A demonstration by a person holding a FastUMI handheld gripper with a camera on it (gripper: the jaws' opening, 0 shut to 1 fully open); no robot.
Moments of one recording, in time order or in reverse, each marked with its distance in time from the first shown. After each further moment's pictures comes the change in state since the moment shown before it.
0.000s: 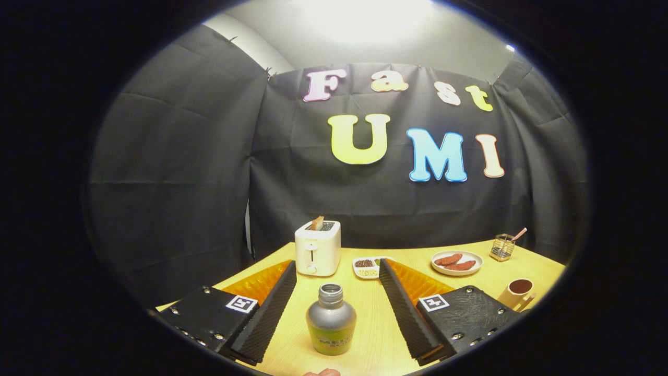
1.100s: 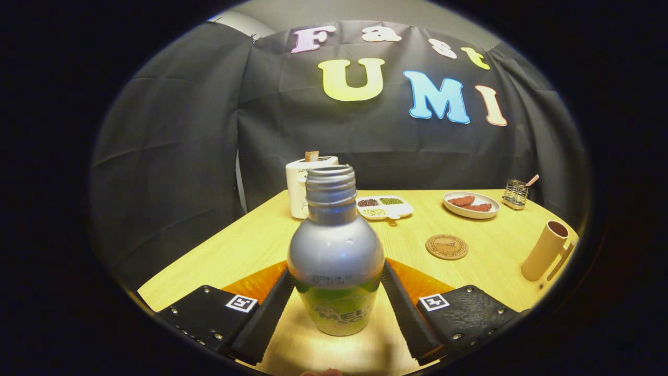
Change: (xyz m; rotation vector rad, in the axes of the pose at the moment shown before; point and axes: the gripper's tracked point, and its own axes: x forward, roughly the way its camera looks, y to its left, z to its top) arm 0.041 0.009 -0.127 0.060 0.258 -0.020
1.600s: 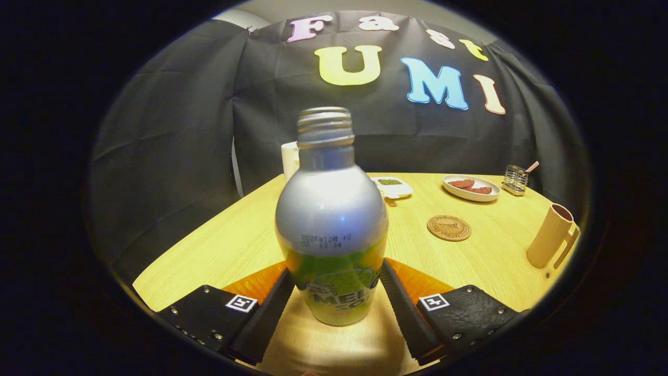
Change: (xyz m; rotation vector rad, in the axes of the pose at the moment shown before) arm 0.004 0.000 -0.030 0.009 0.084 -0.019
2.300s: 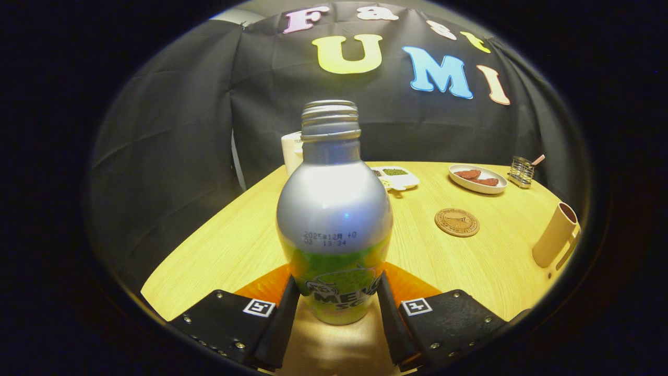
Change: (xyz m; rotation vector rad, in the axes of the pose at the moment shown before) arm 0.004 0.005 0.014 0.033 0.074 0.013
